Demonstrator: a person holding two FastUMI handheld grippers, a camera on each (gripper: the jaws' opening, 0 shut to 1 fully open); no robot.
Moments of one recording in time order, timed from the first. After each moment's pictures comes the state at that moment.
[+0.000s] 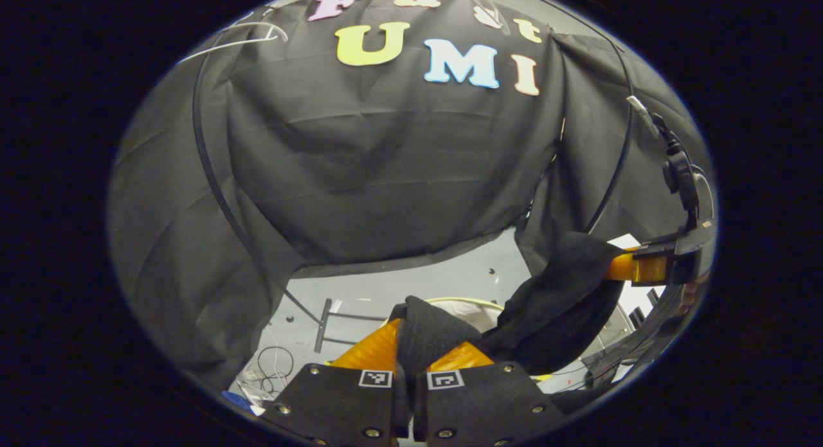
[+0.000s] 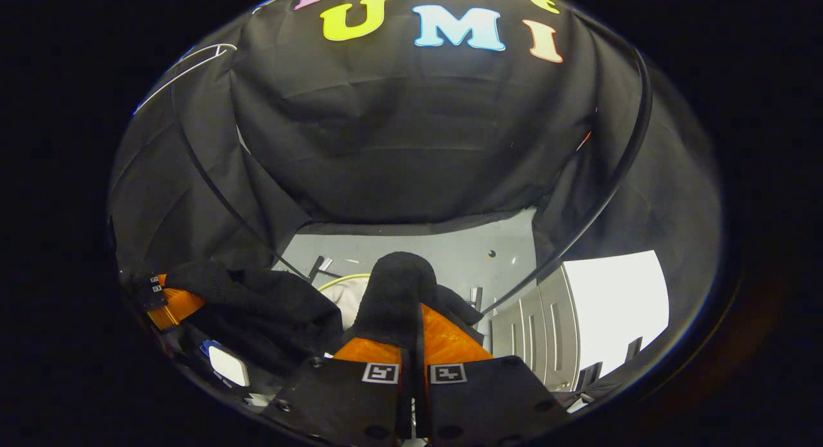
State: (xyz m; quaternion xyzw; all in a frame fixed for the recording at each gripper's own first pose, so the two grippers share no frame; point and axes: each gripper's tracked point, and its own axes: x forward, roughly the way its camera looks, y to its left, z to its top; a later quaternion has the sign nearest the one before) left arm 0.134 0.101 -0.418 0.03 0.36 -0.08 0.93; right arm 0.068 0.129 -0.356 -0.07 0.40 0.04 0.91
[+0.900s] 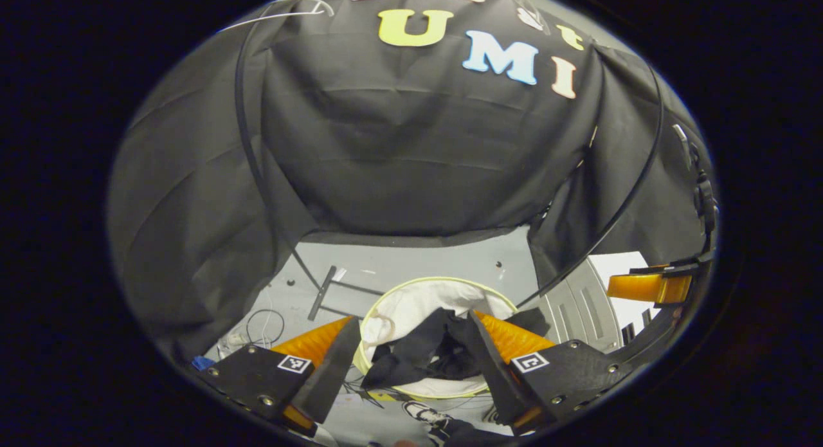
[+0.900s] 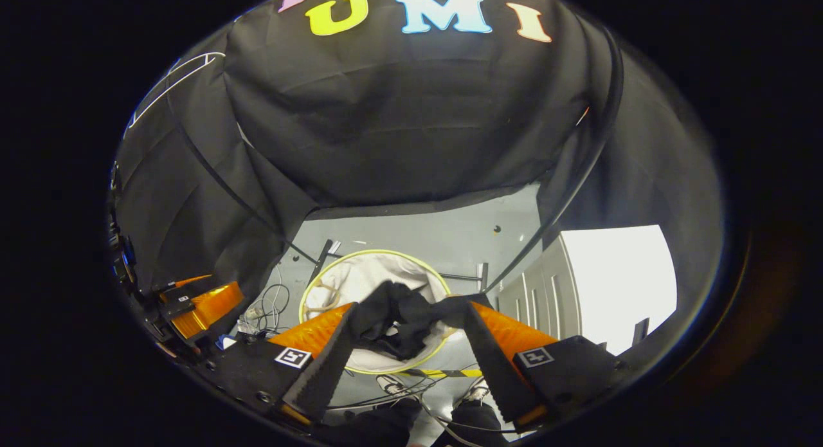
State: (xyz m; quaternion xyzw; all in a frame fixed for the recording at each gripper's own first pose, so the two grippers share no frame) left arm 0.090 0.104 -0.434 -0.03 0.39 -0.01 0.92; right arm 0.032 0.094 -0.349 -0.04 0.43 0.05 0.90
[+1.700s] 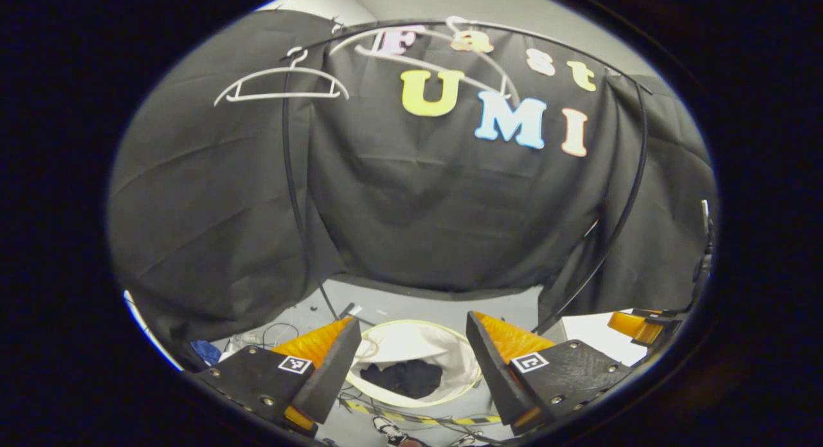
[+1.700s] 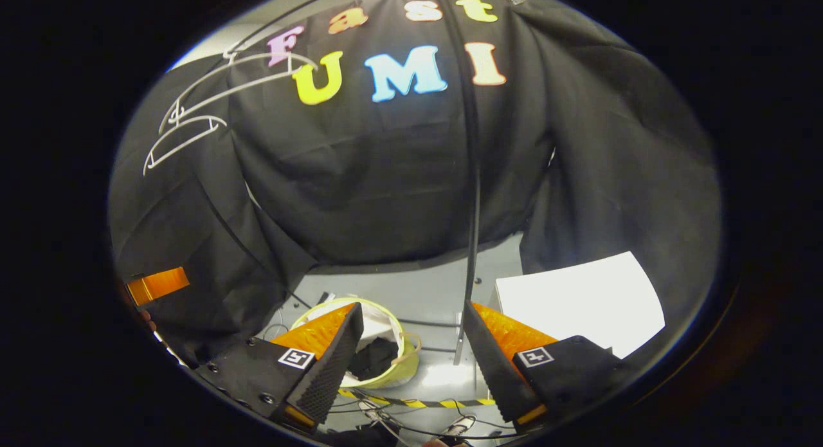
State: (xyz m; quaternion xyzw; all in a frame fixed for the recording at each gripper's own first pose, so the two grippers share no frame) left arm 0.035 -0.029 -0.212 -0.02 0.24 0.11 0.96; right arm 0.009 -0.053 -0.219 0.02 0.26 0.07 0.96
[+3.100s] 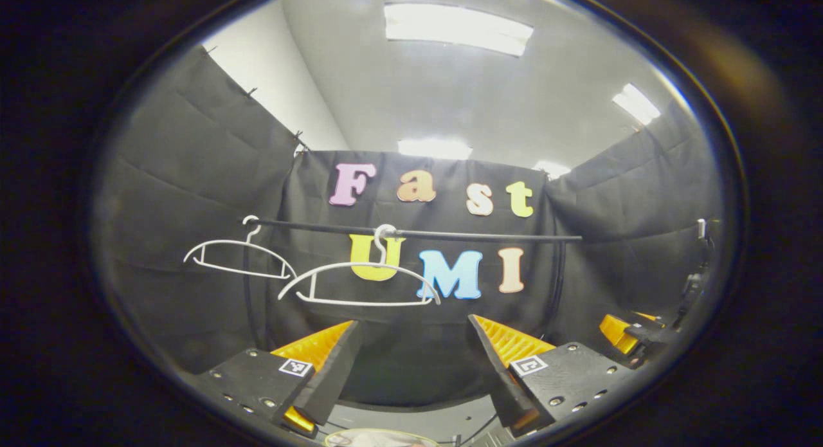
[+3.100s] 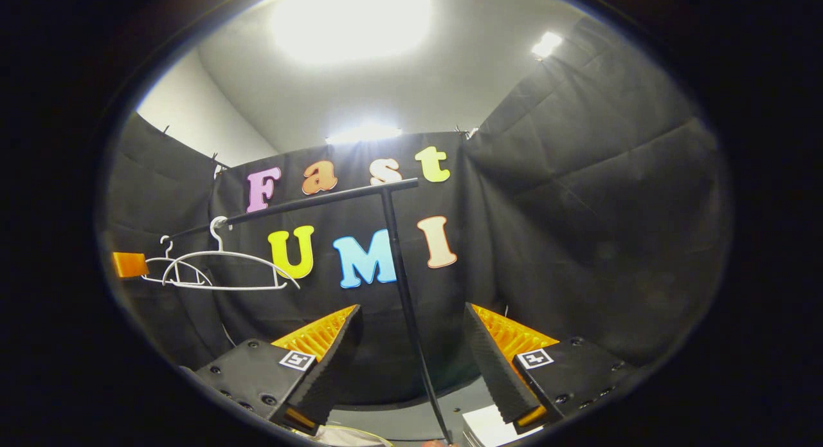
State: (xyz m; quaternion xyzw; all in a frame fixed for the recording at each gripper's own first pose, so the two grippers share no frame) left arm 0.005 -0.103 0.099 0.00 -0.07 0.00 1.00; right arm -0.006 -0.085 0.054 0.04 -0.09 -0.04 0.99
